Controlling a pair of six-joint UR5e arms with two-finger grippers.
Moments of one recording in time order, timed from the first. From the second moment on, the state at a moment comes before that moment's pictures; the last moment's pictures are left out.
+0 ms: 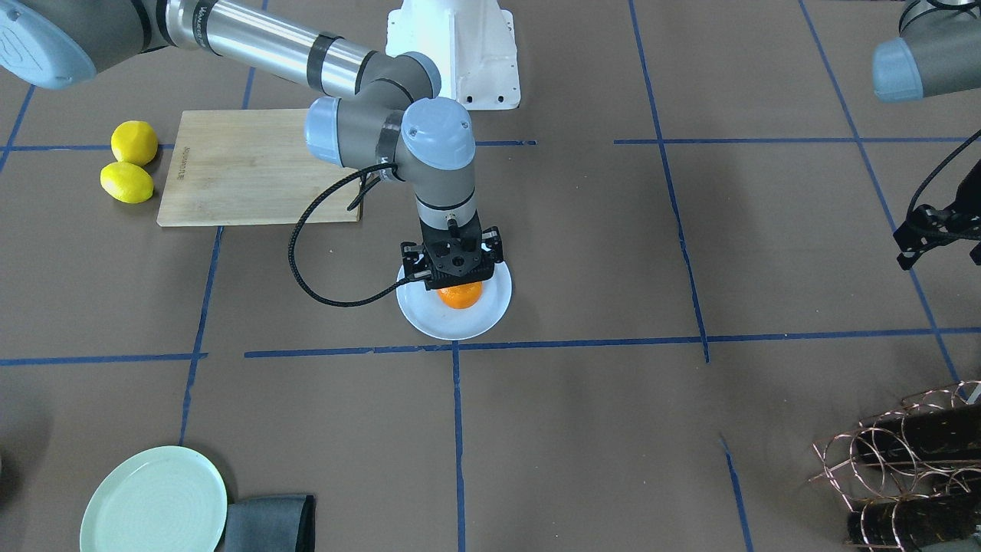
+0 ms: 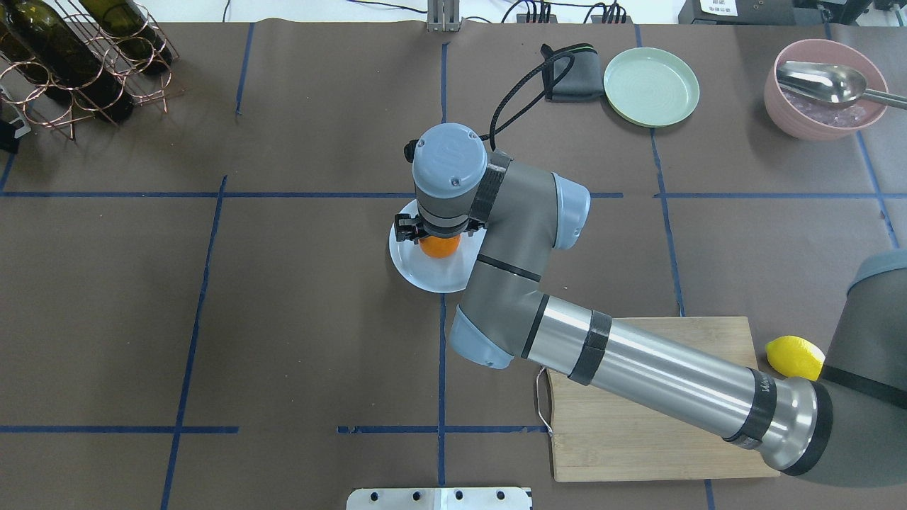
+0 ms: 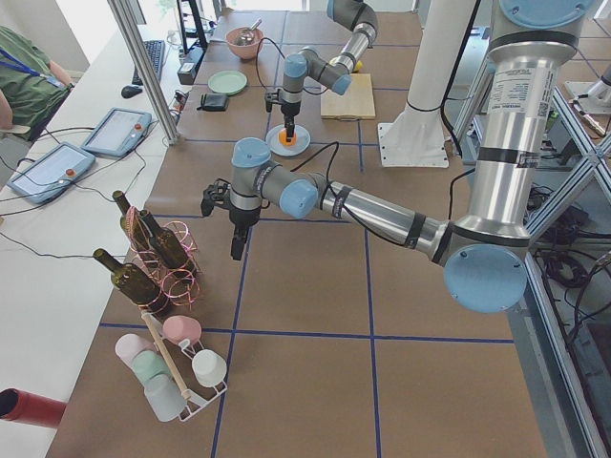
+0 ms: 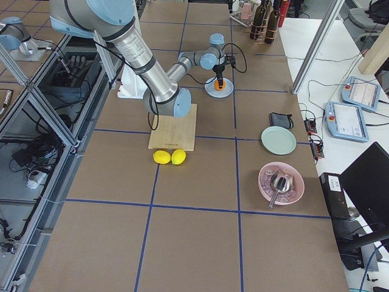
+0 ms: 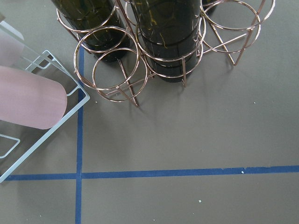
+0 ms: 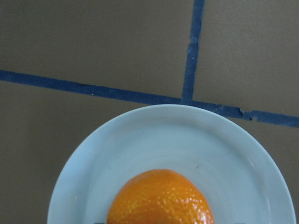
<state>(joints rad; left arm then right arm) -1.24 -1.68 -1.78 -1.73 -2.08 -0.50 0.53 -0.67 1.31 -1.42 1.81 1.06</state>
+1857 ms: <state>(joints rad) -1.58 -1.59 -1.61 -1.52 -2.35 0.14 1.28 -1.33 1.79 -1.67 2.28 0.22</state>
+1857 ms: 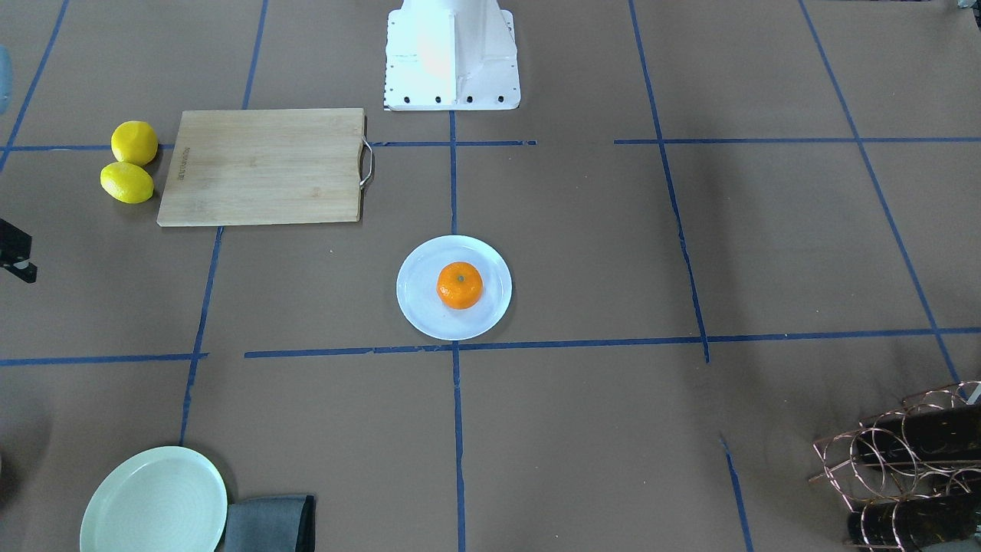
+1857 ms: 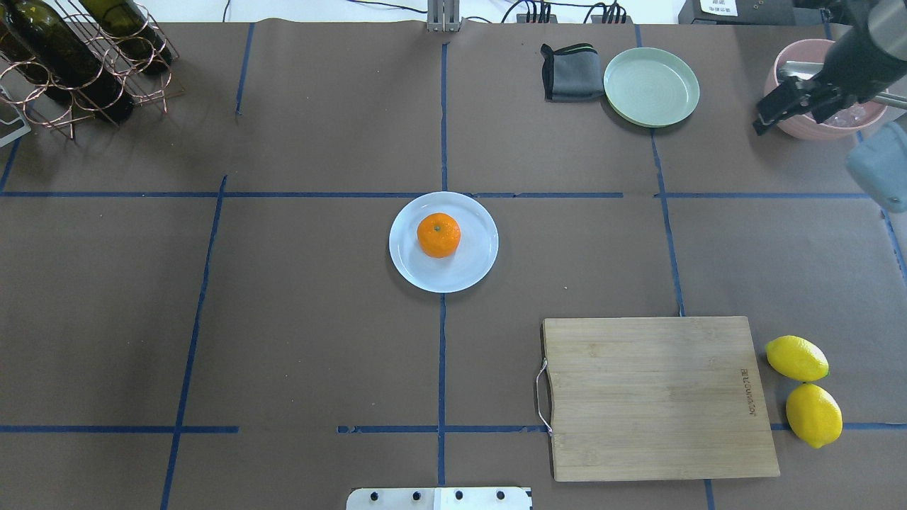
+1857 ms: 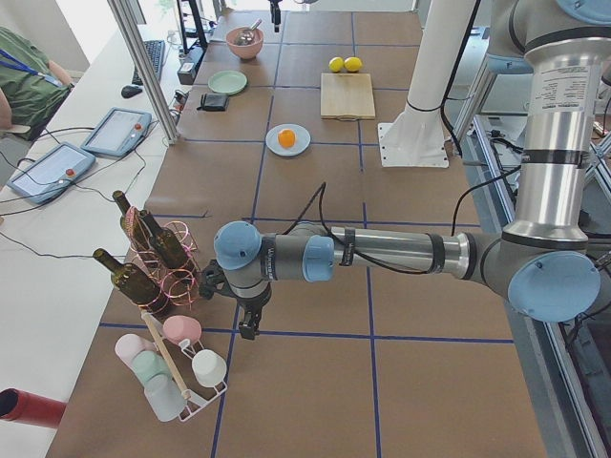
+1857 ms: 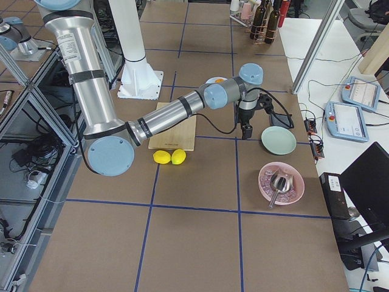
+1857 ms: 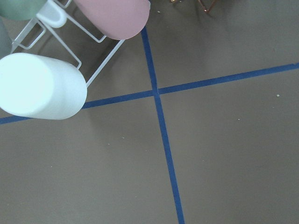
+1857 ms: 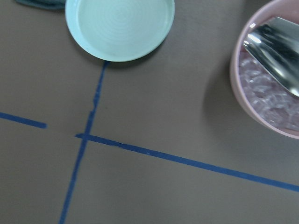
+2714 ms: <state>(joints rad) -1.58 -1.59 -1.61 -1.52 -2.34 0.11 1.59 -1.49 1.56 -1.65 2.40 -0.24</state>
